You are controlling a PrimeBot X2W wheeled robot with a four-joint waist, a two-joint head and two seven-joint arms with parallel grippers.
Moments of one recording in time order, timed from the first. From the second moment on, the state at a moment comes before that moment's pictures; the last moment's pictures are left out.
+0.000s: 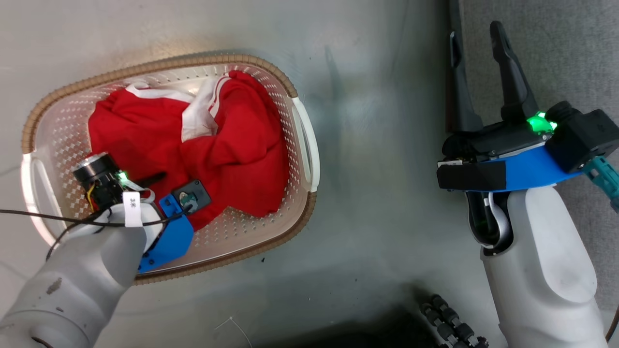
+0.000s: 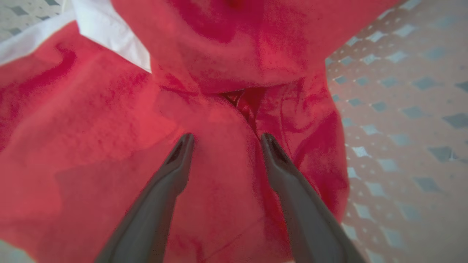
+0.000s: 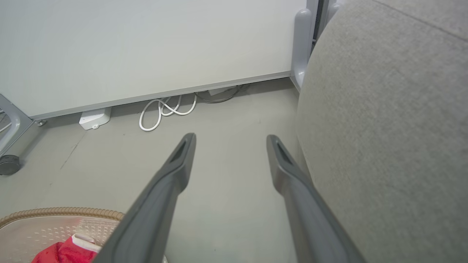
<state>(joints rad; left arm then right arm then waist) -1.04 0.25 -1.23 1.27 -0.14 -0.13 -0.09 -0.59 -0.05 0.12 0.17 0.21 0.13 -0.26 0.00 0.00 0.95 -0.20</state>
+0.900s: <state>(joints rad) -1.12 0.21 -1.28 1.28 -0.16 -0.13 0.06 -0.59 -0.05 0.07 0.14 0.20 0.13 -0.26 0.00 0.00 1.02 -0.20</state>
